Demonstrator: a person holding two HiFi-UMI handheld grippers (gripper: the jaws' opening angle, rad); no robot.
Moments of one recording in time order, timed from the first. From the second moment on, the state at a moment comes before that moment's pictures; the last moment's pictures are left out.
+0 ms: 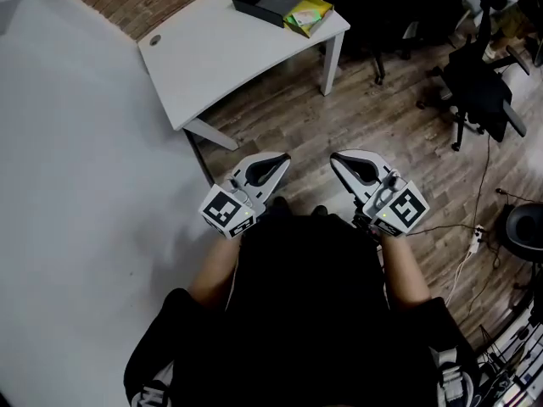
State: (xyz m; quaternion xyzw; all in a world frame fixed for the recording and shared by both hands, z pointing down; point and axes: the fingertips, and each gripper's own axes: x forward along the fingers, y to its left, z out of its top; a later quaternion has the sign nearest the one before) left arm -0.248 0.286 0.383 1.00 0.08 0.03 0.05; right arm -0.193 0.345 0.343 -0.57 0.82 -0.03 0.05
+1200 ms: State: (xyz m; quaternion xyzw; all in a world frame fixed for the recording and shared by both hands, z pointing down) left arm -0.209 0.336 0.386 0.99 0.11 0.05 0.05; right arm -0.141 0.426 0.373 -0.59 0.80 -0.05 0.07
